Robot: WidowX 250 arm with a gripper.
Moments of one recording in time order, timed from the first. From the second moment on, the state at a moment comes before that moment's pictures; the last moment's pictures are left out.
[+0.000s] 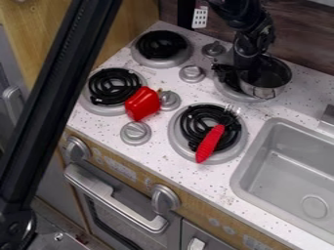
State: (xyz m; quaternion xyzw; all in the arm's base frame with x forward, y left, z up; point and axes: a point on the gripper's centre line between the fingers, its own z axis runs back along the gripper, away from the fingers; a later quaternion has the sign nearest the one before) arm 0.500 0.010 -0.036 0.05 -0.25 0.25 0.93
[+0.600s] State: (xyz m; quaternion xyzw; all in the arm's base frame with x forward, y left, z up) arm 0.499 0.005 -0.047 0.03 -0.24 0.26 0.93
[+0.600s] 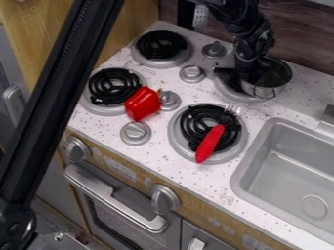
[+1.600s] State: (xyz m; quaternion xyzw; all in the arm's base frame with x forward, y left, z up) arm 0.491 0.121 -0.023 0.06 -0.19 0.41 0.89
